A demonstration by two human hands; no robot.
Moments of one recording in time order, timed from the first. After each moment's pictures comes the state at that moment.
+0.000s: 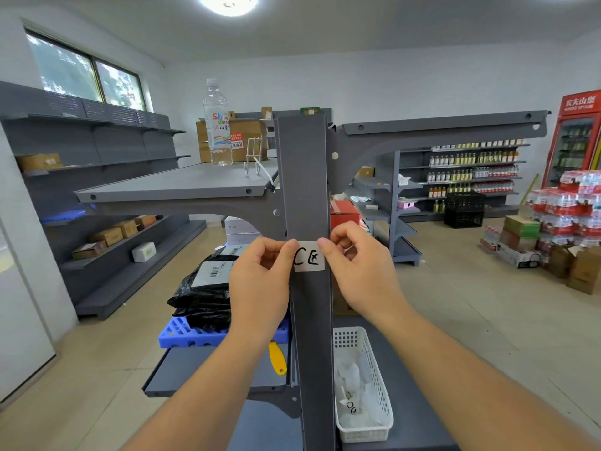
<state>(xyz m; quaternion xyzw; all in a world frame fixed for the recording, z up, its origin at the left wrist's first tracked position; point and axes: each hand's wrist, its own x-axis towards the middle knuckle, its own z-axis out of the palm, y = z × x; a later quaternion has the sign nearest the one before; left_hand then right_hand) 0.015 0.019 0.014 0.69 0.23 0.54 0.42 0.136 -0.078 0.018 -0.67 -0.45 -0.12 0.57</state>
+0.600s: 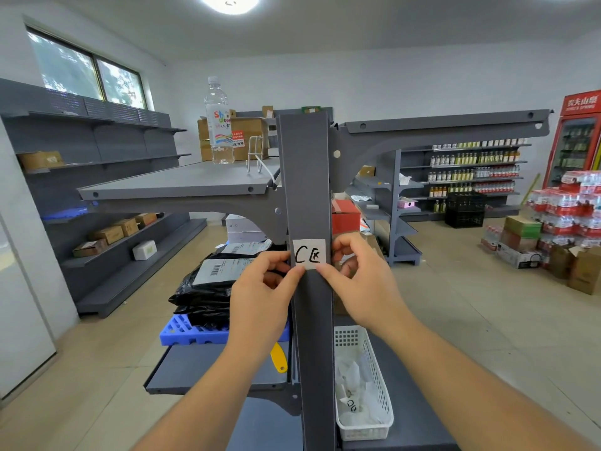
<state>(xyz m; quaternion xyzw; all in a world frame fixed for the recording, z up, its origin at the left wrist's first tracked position) 0.005 0.024 -0.011 0.74 0.22 0.50 0.39 0.136 -0.084 -0.001 -0.68 -0.47 -0.09 0.56</state>
